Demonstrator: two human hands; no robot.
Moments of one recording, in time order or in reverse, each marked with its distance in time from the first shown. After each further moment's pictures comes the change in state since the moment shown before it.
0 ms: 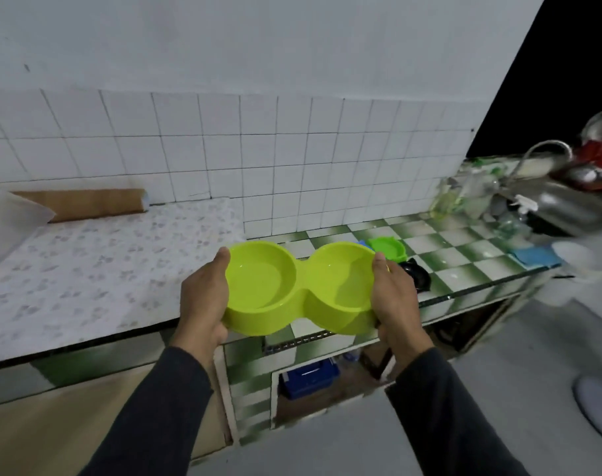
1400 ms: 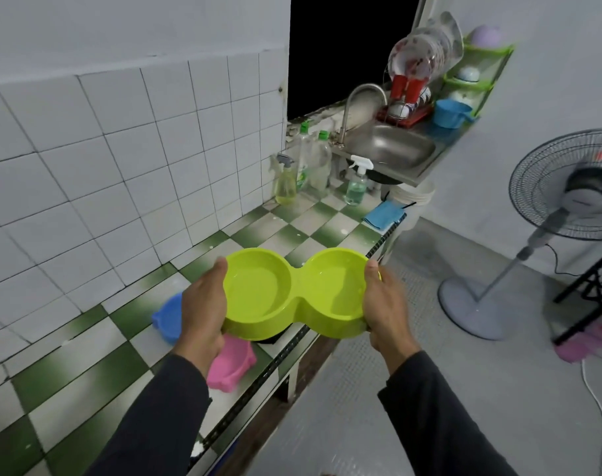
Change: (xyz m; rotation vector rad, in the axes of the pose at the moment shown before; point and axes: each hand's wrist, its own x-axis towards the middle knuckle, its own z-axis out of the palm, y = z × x) left_hand 0.075 -0.125 0.485 0.236 -0.510 -0.141; right_hand 0.340 0.124 -0.213 0.112 0.467 0.260
